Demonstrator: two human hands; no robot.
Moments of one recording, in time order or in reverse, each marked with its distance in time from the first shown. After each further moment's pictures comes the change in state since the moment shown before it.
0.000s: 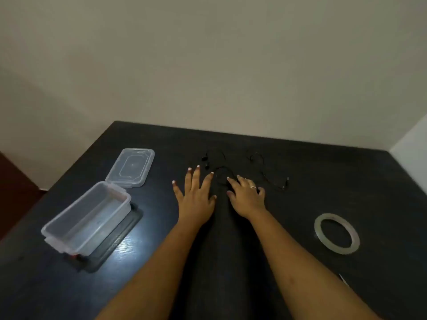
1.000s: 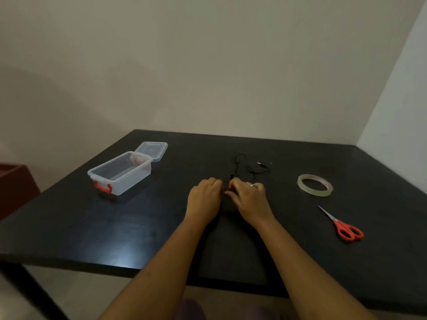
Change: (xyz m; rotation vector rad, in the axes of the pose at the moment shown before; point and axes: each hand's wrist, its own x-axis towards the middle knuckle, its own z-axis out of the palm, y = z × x) left_hand -0.151 0.001 0.011 0.067 0.340 0.333; right_hand -0.179 0.000 0.056 0.064 0.597 -0.400
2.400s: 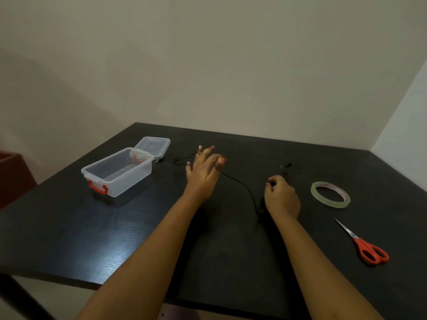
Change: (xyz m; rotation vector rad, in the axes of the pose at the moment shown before) left_hand 0.056 -0.039 0.000 -0.652 0.099 -0.172; right_hand 0.034 0.039 -0.002 0.009 0.089 0.716
